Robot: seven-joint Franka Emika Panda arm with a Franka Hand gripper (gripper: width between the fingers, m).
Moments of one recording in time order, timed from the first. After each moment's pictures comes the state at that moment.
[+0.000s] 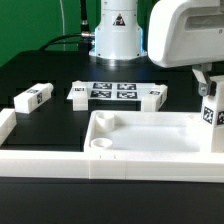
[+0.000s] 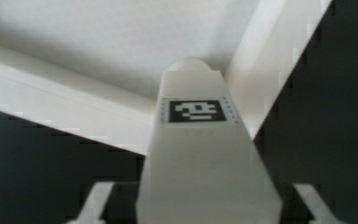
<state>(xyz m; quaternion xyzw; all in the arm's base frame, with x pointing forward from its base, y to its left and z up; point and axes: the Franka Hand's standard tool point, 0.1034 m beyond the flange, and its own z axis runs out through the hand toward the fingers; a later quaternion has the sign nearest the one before) 0.639 0.101 0.112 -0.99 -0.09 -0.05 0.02</state>
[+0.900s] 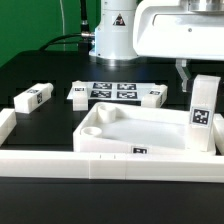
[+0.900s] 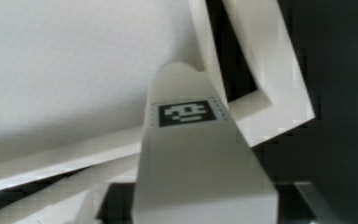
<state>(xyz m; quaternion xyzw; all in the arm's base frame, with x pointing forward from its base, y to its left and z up) 0.637 0.083 0.111 -0.97 0.25 -0.04 0.02</state>
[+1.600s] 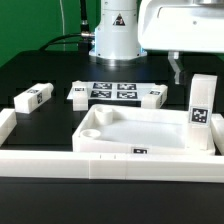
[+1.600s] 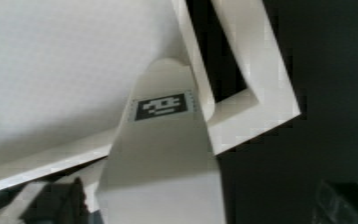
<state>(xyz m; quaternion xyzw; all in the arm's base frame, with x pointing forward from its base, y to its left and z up) 0.629 0.095 0.127 -0.97 0.24 -0.05 0.03</state>
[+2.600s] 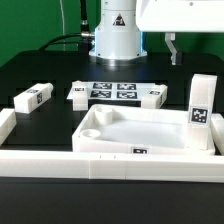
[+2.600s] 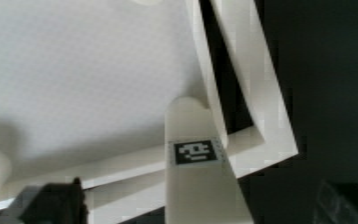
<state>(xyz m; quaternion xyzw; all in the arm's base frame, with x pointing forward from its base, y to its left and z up) 0.586 0.089 0.136 -0.98 0.21 -0.04 0.02</state>
